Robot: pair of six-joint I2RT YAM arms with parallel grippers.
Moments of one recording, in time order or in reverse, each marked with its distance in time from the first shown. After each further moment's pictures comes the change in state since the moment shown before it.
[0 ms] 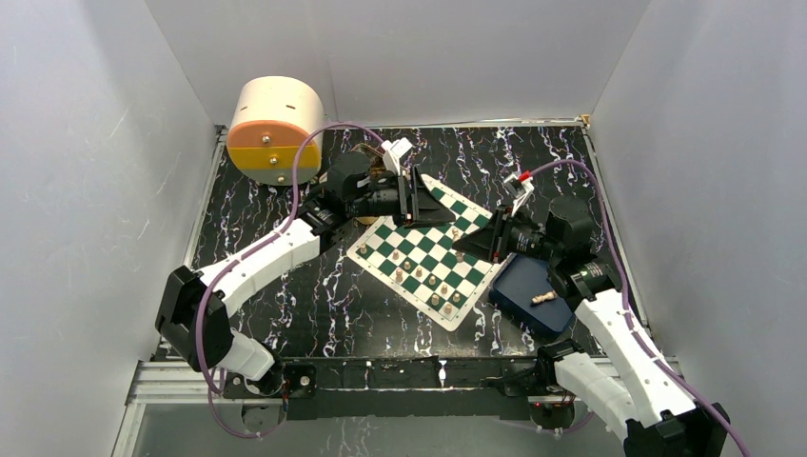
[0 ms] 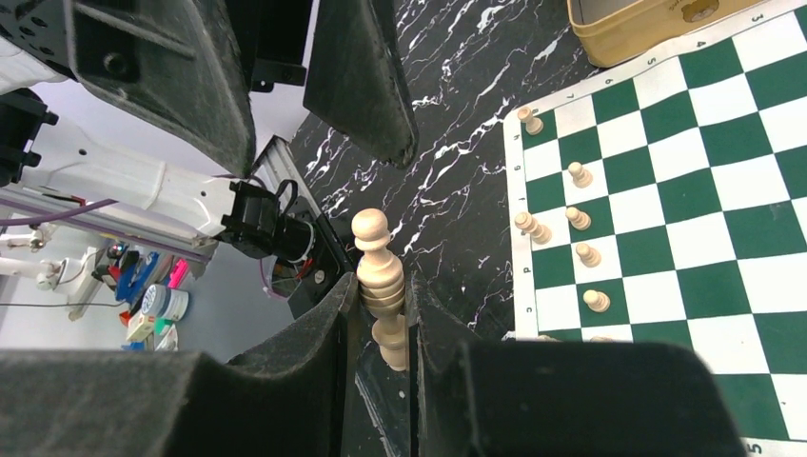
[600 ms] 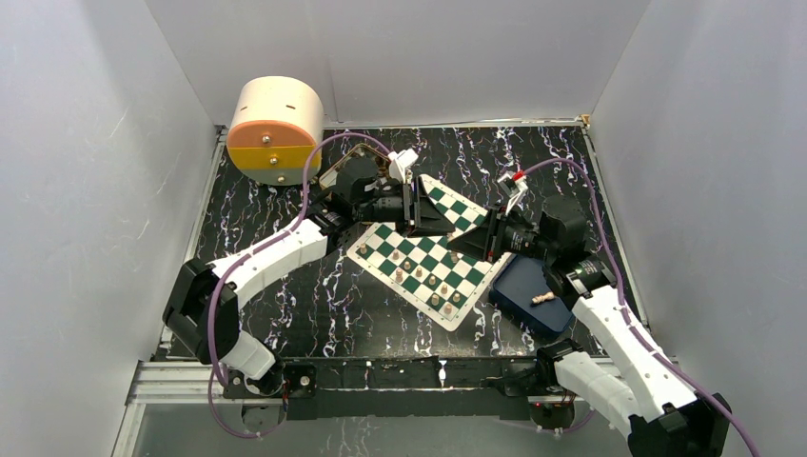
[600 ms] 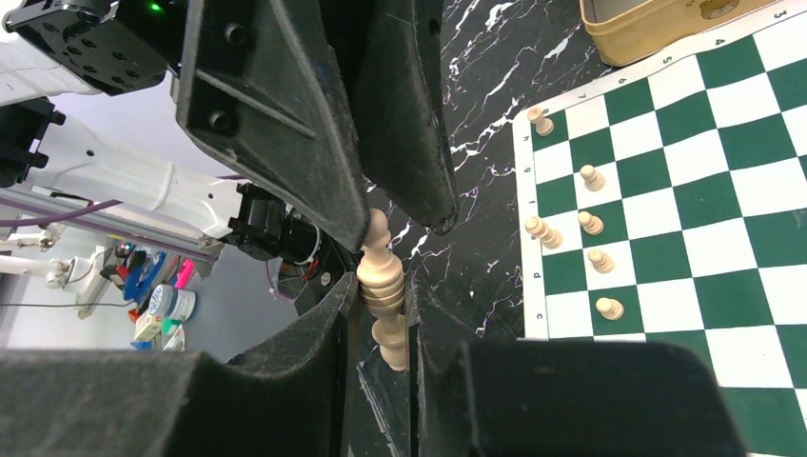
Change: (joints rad) left arm -0.006 0.045 -0.033 0.013 0.051 -0.029; right arm 0.049 0.027 0.000 0.042 0.034 0.030
